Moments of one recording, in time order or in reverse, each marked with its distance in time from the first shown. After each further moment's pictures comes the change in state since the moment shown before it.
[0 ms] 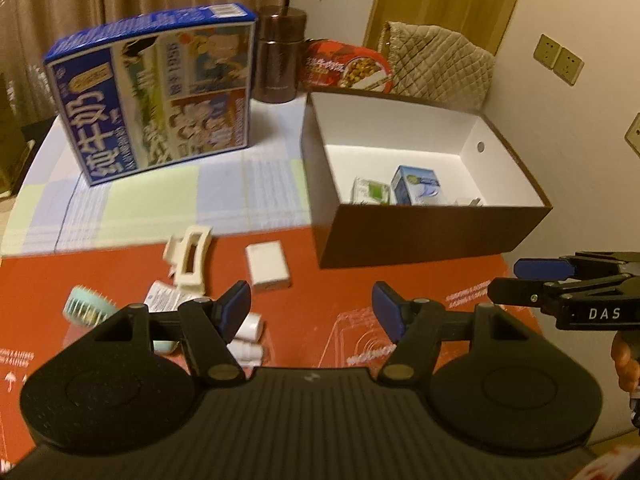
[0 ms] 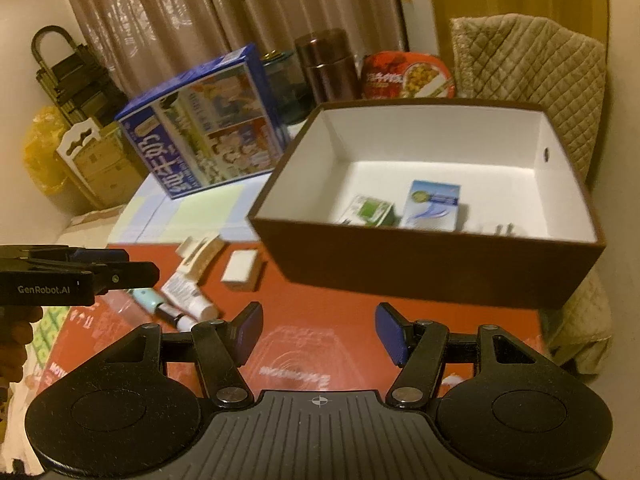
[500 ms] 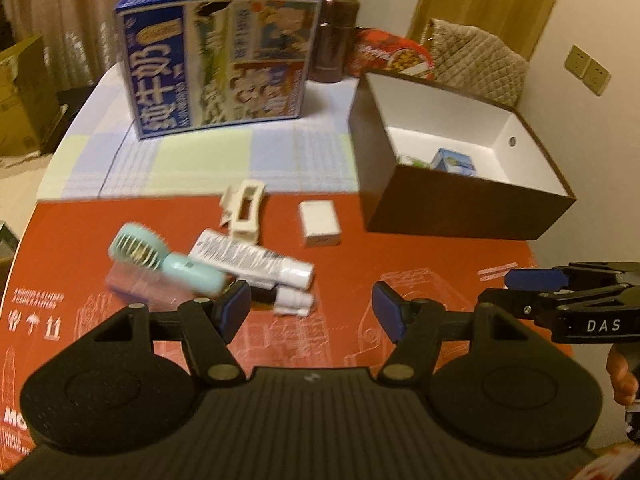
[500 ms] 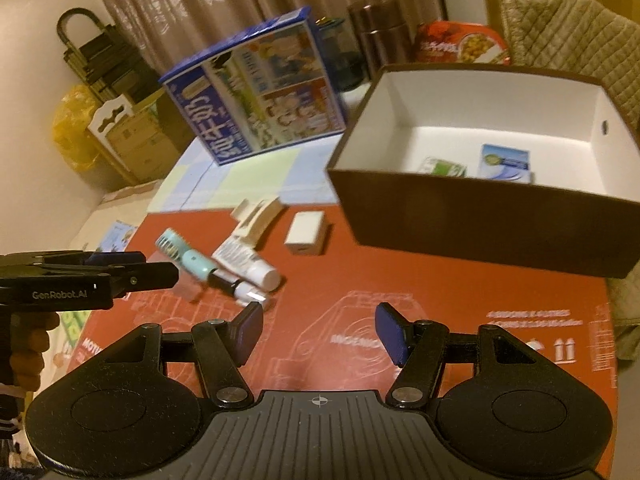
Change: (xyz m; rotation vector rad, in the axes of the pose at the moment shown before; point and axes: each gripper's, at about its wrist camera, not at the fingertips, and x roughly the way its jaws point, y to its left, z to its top) left arm -0.022 0.041 -0.042 -0.095 0.025 0.061; right arm 0.026 0.049 -0.023 -0.021 0.074 0.102
